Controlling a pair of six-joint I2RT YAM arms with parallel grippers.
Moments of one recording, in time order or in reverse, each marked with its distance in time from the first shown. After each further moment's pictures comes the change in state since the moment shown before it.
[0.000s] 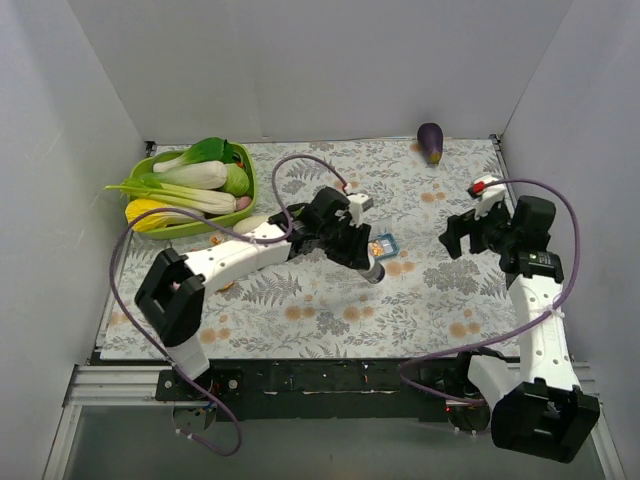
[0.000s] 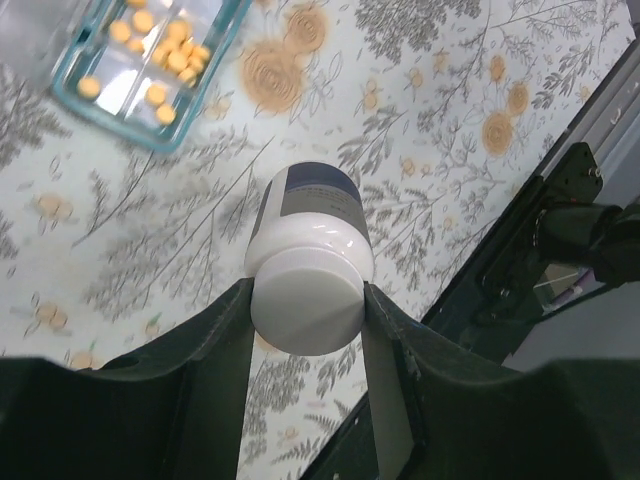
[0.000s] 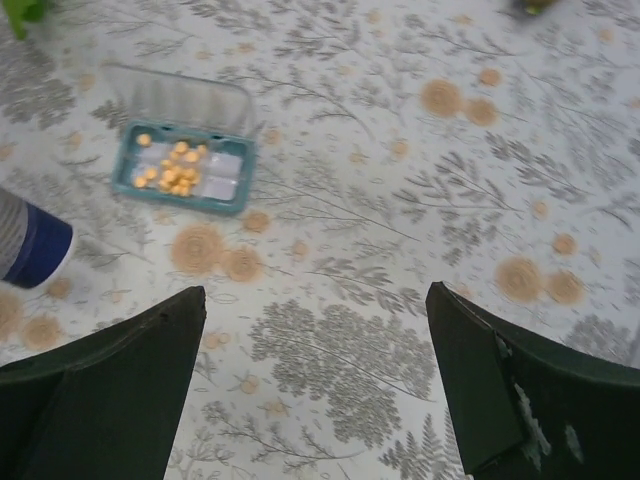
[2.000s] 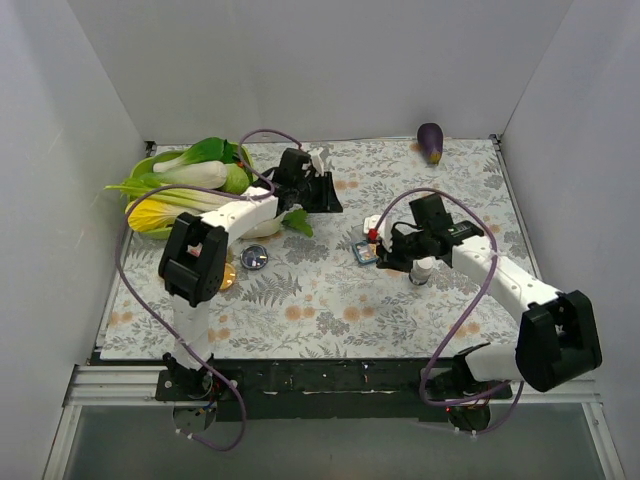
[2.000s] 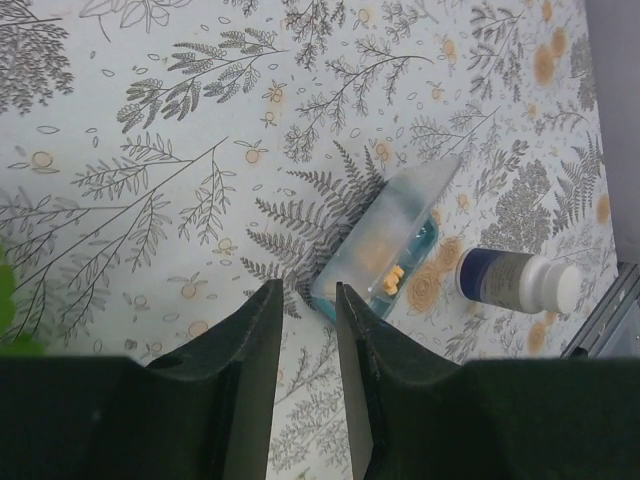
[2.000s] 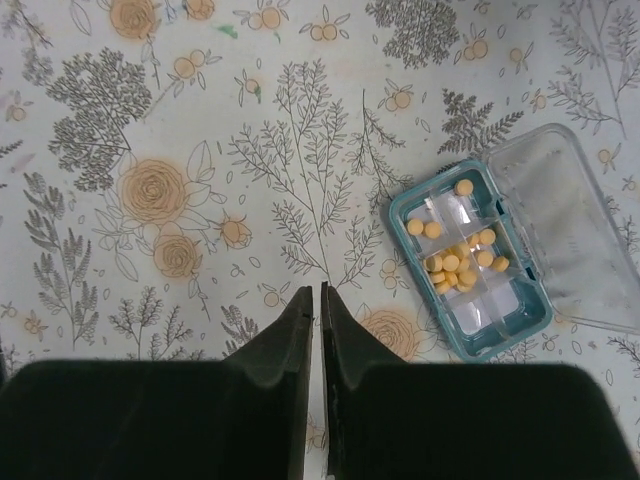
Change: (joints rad) left arm 0.314 0.317 0.249 0.188 0.063 -0.069; right arm 0.478 0.366 0.100 -0.127 -0.125 -0.457
